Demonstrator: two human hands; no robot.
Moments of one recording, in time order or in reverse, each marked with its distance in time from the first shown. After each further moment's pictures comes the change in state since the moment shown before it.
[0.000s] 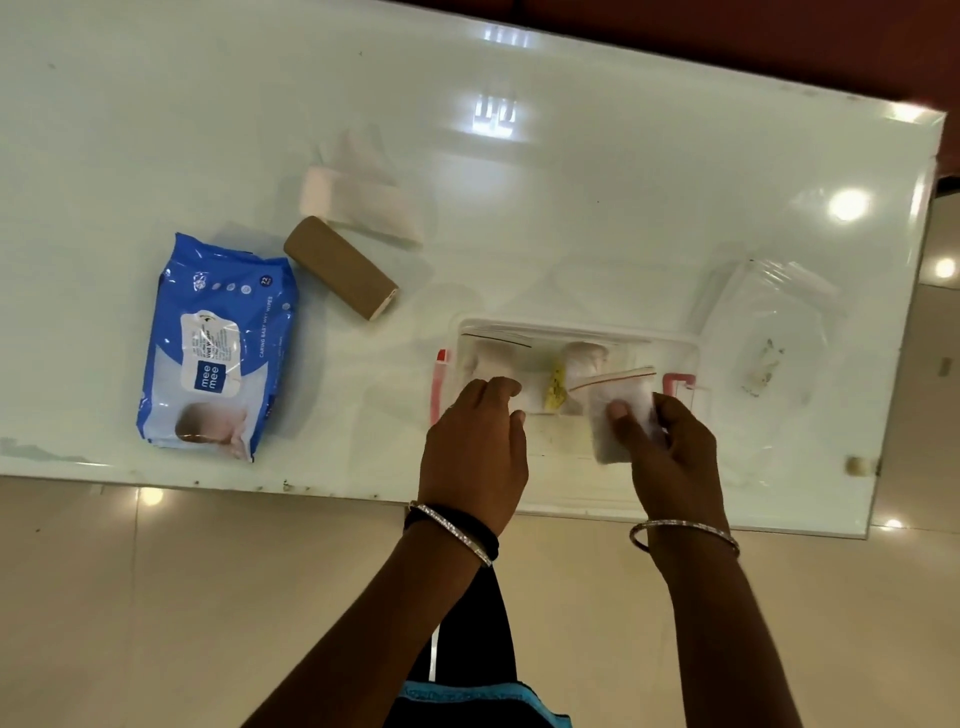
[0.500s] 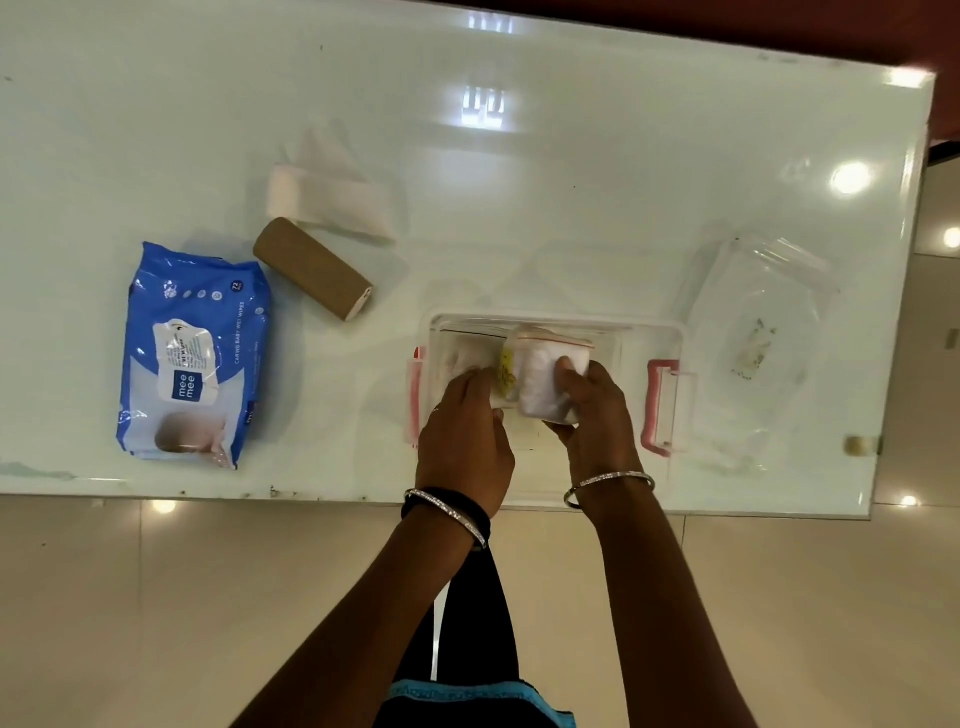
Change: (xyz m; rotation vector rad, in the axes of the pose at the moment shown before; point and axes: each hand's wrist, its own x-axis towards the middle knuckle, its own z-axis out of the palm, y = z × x) left_hand 0.009 -0.002 0.023 0.002 -0.057 -0.085; right_hand 0.028 -0.004 0.046 0.472 -0.148 0.262
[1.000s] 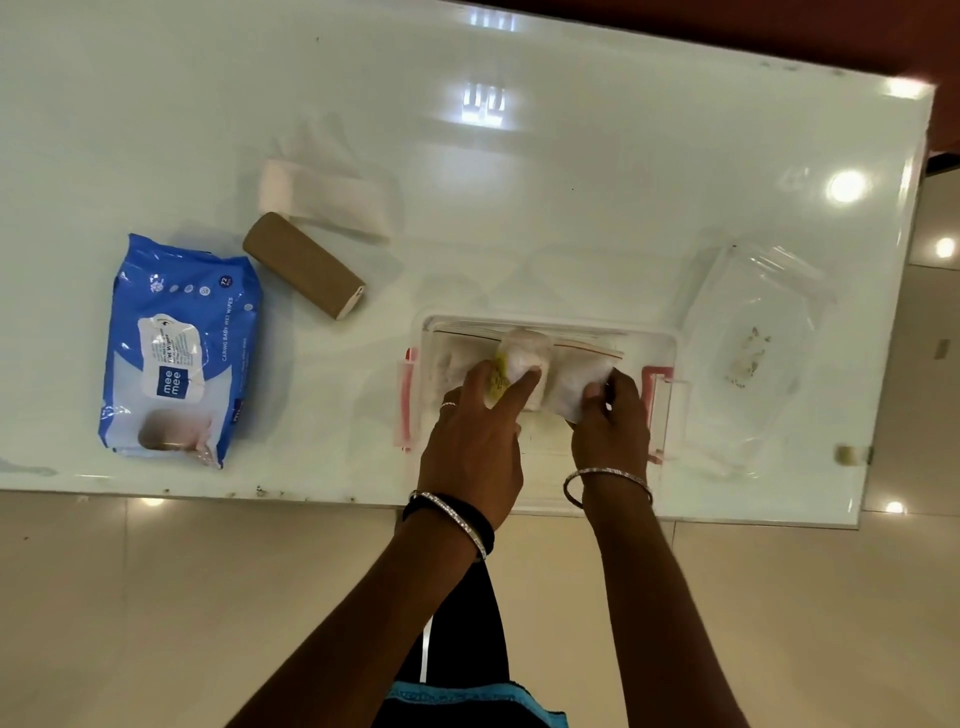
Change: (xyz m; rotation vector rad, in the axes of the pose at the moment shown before) left_hand -0.001 0.004 0.010 0.121 -0.048 0.169; right_hand 0.012 0.014 -0.017 -0.542 0.335 -0.251
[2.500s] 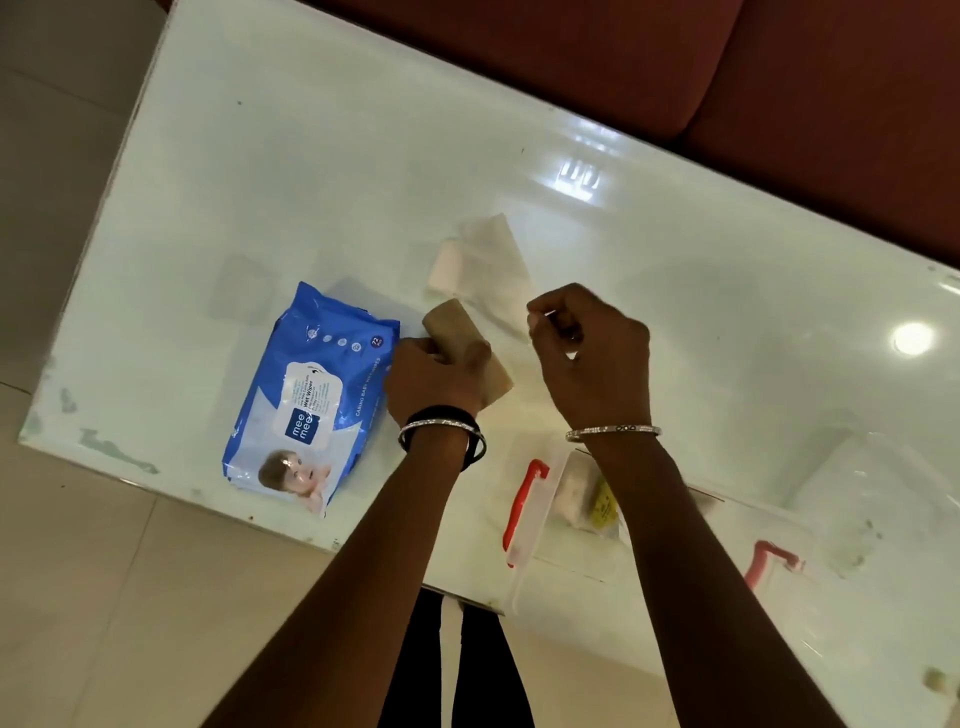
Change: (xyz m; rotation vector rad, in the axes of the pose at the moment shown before) left_hand 0.109 -0.109 -0.110 -0.647 0.508 -0.945; right_hand 0.010 -0.180 0.115 -0.262 -0.273 -0.892
